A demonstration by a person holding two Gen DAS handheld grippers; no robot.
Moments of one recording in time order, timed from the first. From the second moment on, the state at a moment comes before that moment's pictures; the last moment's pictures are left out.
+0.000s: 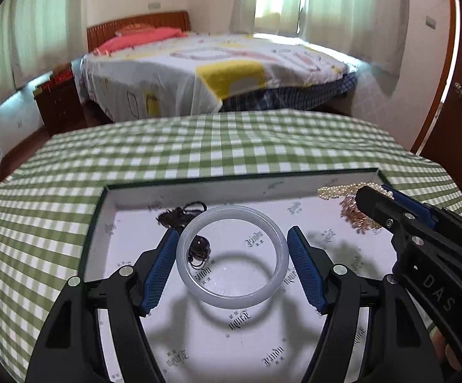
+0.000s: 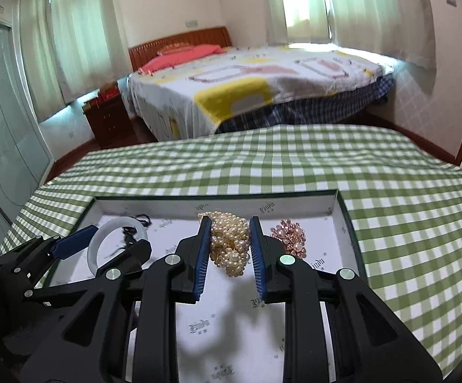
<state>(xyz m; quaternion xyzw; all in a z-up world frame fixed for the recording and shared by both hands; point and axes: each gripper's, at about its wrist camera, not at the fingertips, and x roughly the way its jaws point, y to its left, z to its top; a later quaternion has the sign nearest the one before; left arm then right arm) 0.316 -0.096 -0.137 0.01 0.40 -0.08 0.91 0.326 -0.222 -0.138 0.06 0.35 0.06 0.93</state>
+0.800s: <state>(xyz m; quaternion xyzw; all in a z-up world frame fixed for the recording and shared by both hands) 0.329 -0.081 -0.147 -0.03 0.44 -0.08 0.89 0.333 -0.222 -0.147 0.05 0.39 0.05 0.92</state>
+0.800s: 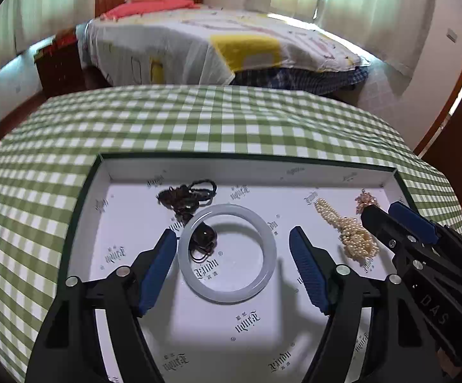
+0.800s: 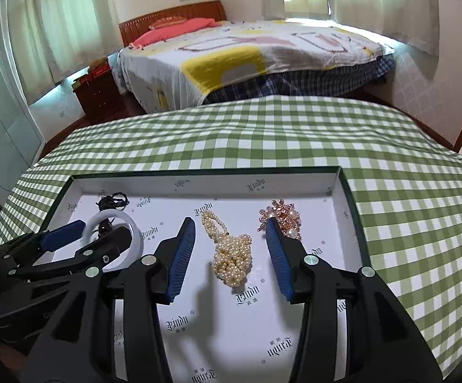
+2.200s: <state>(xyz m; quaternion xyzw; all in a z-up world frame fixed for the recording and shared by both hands) 0.128 -0.028 -0.139 0.01 0.35 -0.05 0.94 0.139 -0.204 -0.169 0.02 0.37 0.03 0.93</state>
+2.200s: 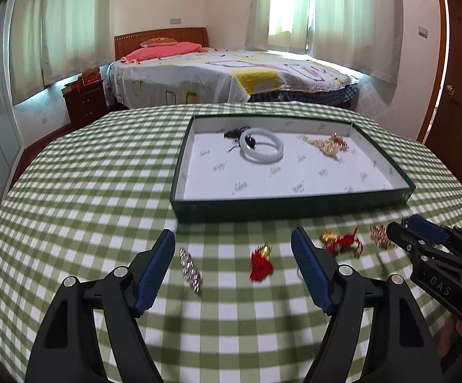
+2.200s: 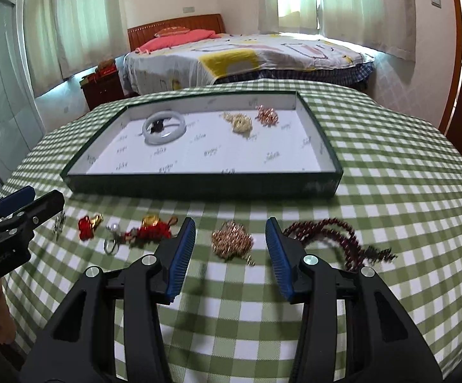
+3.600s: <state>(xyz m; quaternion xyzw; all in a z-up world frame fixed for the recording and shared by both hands) 0.143 -0.041 -0.176 0.01 0.40 -0.08 0.91 0.152 -0.212 -0.187 0.02 0.40 0.04 0.92</state>
